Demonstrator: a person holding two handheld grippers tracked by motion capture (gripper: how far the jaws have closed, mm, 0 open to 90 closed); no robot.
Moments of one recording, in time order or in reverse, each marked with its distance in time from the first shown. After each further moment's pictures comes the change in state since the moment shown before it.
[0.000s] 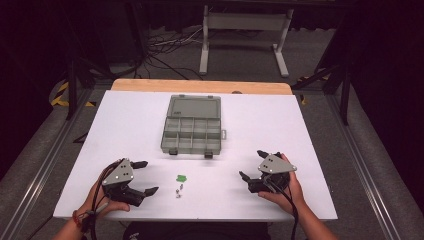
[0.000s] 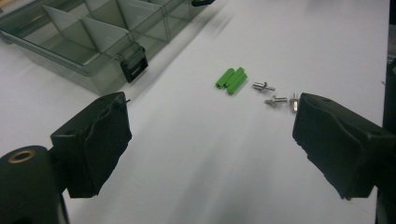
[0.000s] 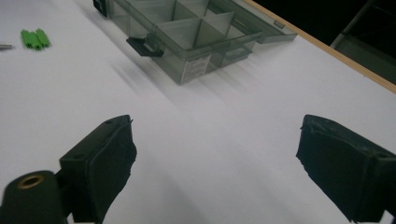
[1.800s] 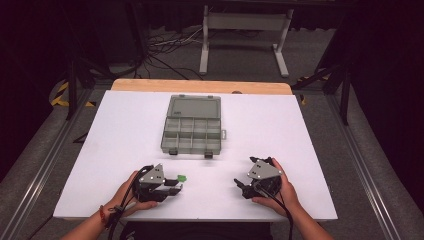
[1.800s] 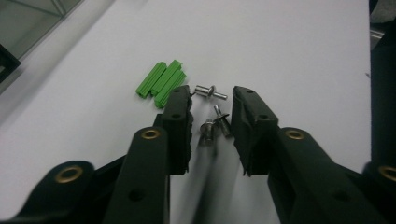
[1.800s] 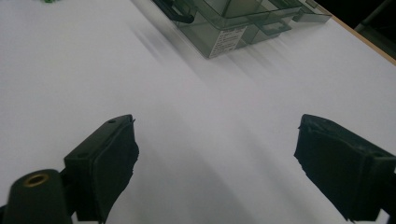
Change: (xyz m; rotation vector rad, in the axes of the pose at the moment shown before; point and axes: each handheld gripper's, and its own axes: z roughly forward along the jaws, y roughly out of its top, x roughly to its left) left arm -0.017 0.017 0.064 0.165 -0.172 0.017; right arm 0.019 -0.005 0.016 0.085 0.029 -0.082
